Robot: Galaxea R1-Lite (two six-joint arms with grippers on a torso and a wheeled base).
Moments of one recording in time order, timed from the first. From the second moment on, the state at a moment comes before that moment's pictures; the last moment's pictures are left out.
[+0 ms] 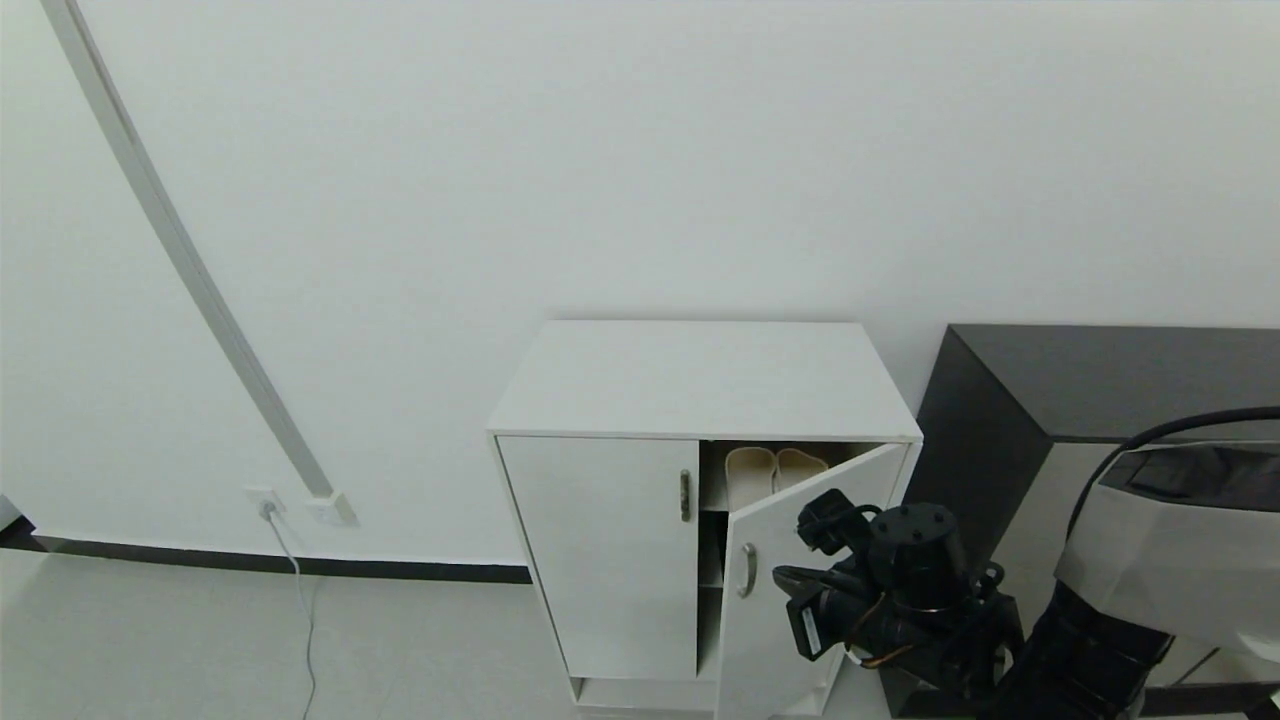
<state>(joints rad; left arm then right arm) 0.00 0.00 0.00 0.00 -0.03 -0.01 0.65 2.16 -0.58 -1.15 -0.02 0.02</state>
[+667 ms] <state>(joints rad) 0.00 0.00 0.00 0.00 -0.03 -0.01 0.63 2.28 -0.66 -1.22 -0.02 0.02</state>
